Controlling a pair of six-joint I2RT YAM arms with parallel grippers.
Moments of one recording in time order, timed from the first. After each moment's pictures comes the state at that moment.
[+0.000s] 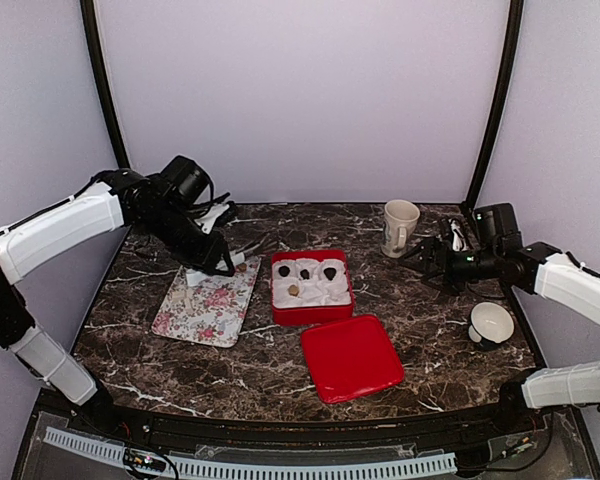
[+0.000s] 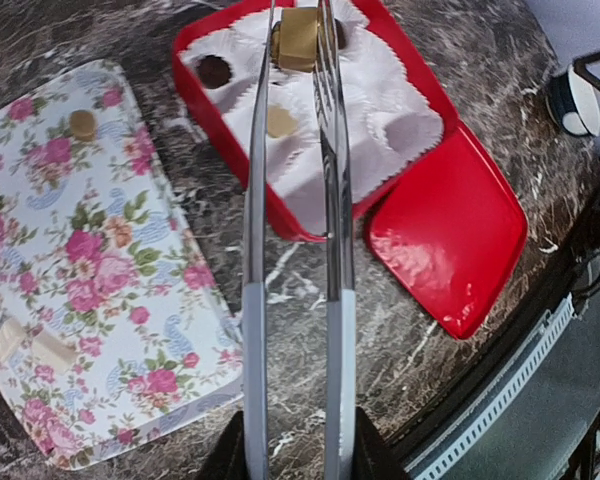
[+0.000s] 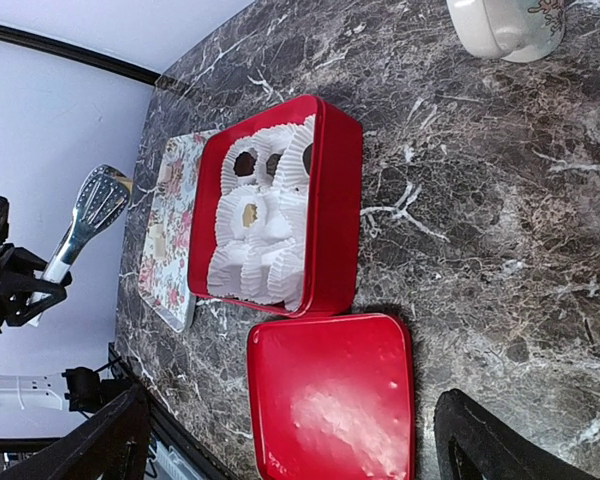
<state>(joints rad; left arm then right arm) -0.62 1.51 1.42 -1.01 0.25 -0.22 0.34 1.08 0.75 -0.36 -0.52 0.64</state>
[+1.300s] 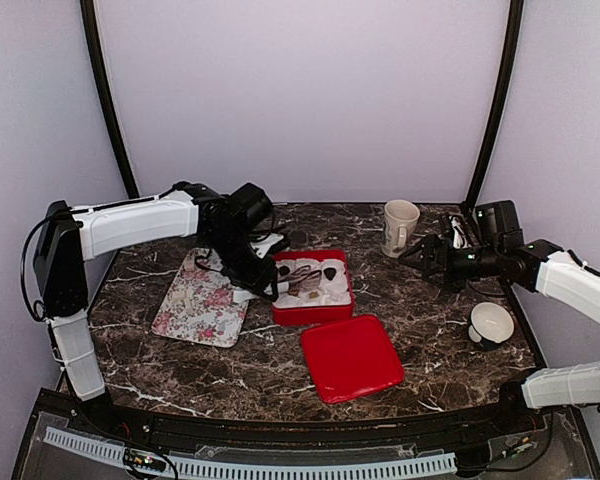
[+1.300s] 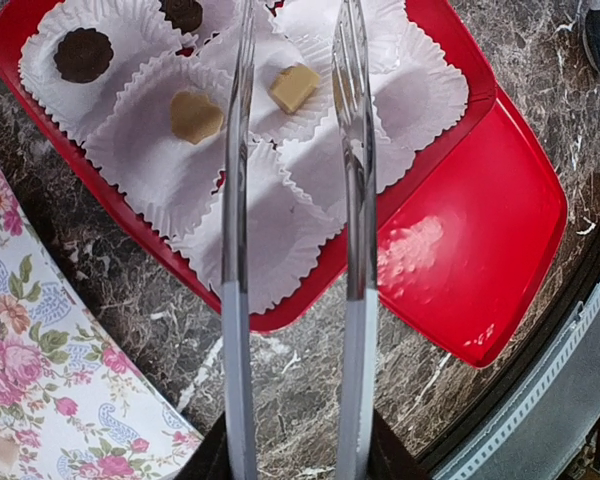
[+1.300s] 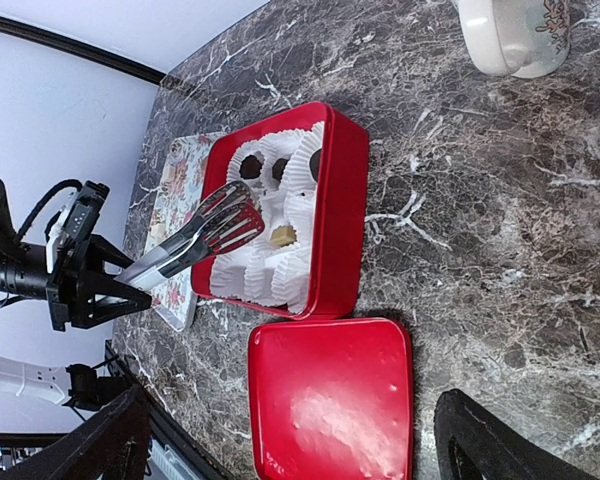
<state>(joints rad) -0.75 1.87 1.58 -0.98 0.27 -0.19 0.34 1.08 0.77 -0.38 -0.52 0.61</state>
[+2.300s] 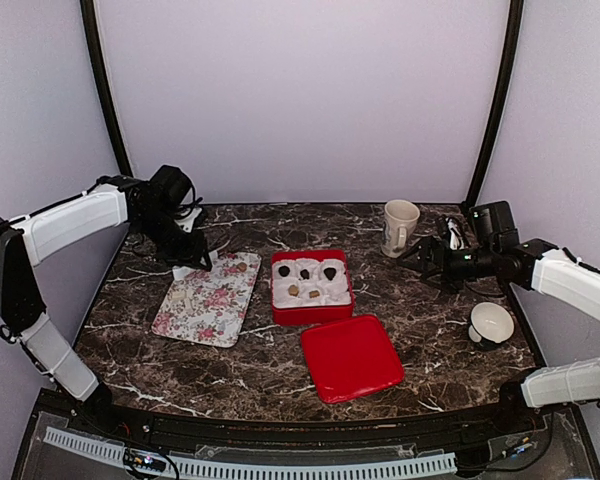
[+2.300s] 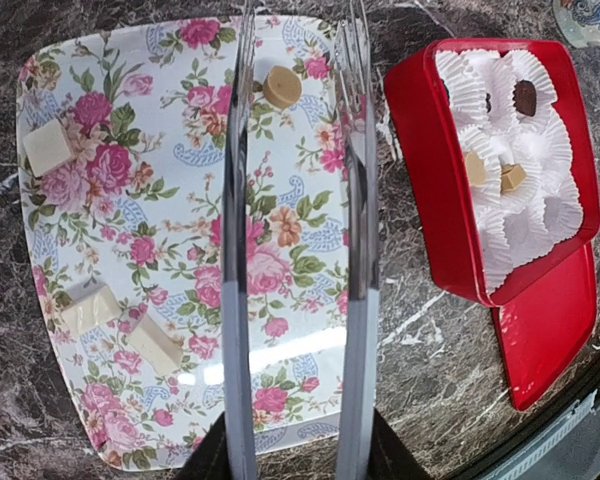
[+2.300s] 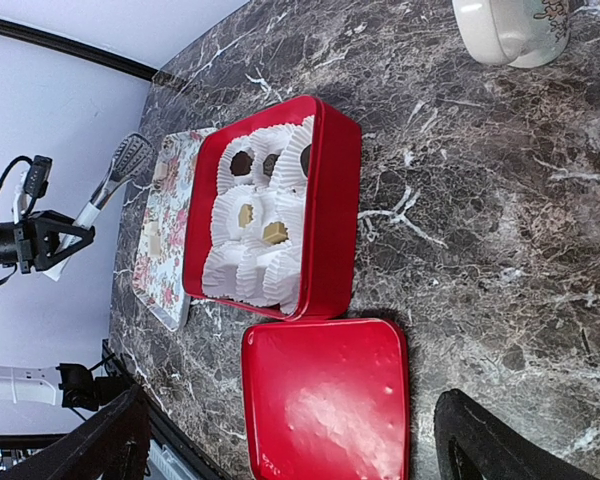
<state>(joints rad) -0.41 1.59 1.36 -0.96 0.19 -0.27 0.34 1.12 0.77 -0.37 -0.52 0.61</state>
